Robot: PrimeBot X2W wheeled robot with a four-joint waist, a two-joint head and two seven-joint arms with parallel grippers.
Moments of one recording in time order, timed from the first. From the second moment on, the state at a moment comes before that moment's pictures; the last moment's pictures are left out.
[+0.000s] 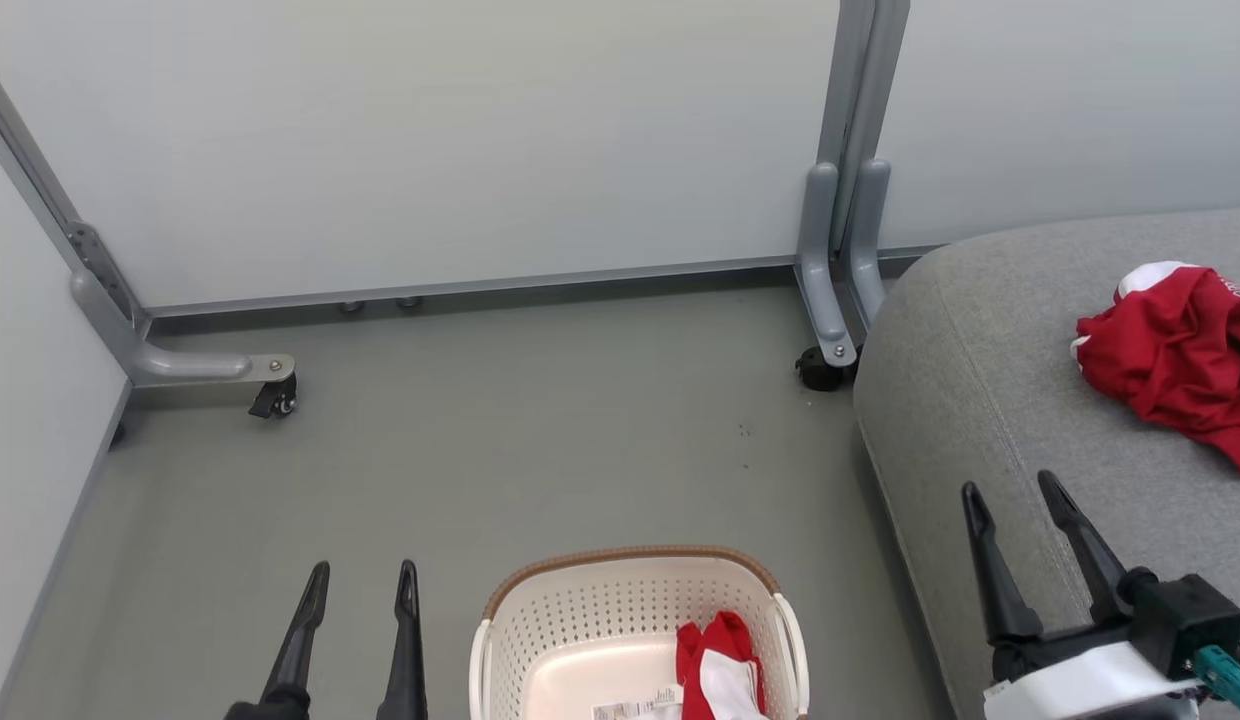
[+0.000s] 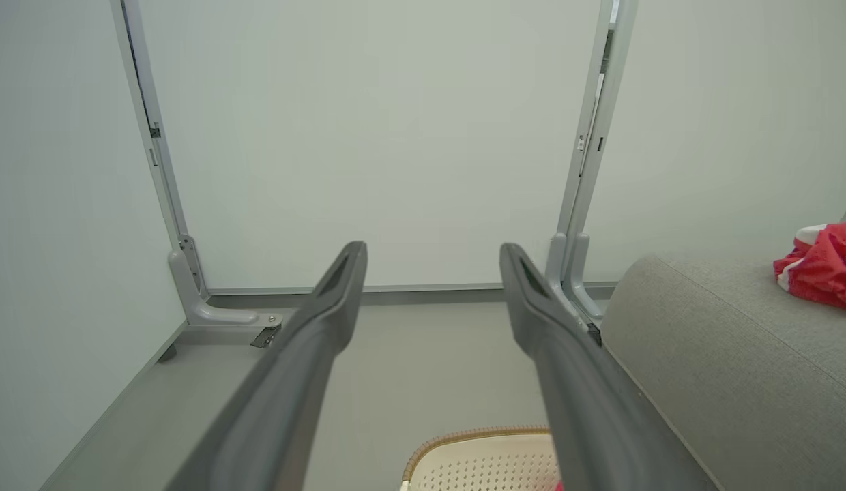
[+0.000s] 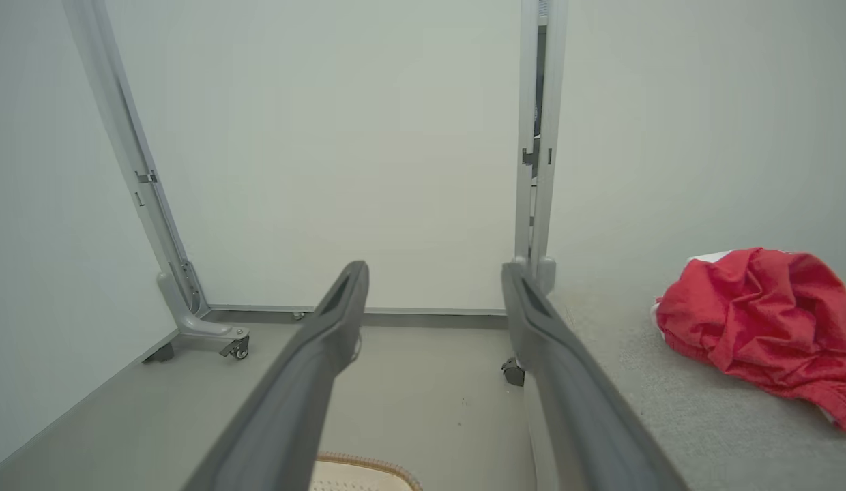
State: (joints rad) left arm 0.21 0.05 -0.14 -0.05 -0.16 -0.02 -0.26; right arm 0.12 -0.16 0.07 0.00 0.22 0.13 -0.26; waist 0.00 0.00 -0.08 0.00
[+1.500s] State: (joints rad) left arm -0.22 0.05 -0.33 0.39 -0.09 -0.10 -0.26; right arm -0.12 -0.23 -0.05 -0.05 0.23 0.13 -0.26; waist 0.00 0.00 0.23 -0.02
